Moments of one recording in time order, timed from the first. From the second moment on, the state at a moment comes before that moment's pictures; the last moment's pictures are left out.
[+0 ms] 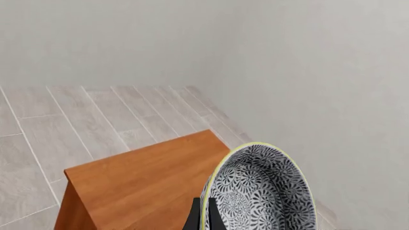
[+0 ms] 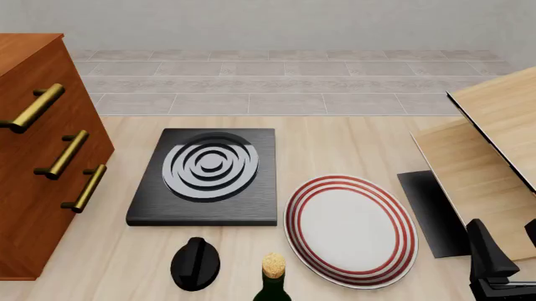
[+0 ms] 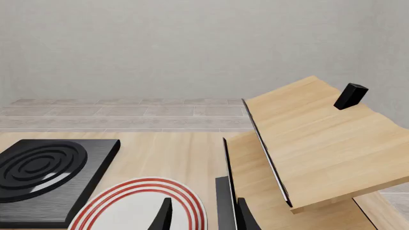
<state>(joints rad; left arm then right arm) 0.72 0.96 -1.08 0.21 -0.51 0.00 0.01 0.00 0.00 0.00</state>
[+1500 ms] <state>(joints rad) 0.75 1.07 -1.08 0.19 -0.48 0.00 0.01 0.00 0.00 0.00</state>
